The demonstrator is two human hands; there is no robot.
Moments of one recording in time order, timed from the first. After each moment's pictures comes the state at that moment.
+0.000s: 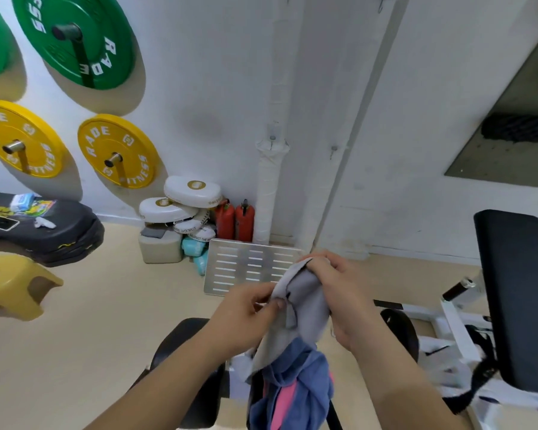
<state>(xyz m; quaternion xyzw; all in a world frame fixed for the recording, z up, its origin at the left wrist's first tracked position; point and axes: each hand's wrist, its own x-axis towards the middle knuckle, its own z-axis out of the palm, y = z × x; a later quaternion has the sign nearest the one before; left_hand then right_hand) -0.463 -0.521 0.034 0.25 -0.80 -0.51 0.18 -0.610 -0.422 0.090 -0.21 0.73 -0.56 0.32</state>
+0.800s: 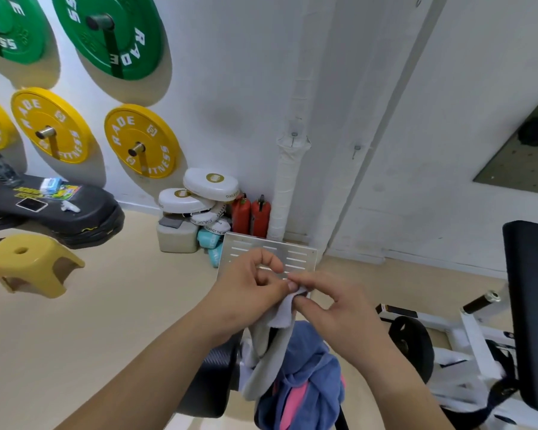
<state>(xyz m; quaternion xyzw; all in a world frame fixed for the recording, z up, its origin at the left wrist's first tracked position) -0.449 -0.533 0.084 0.34 -0.66 -0.64 0.20 -0.596 -0.414 0.078 -0.54 0.71 -0.42 0.14</state>
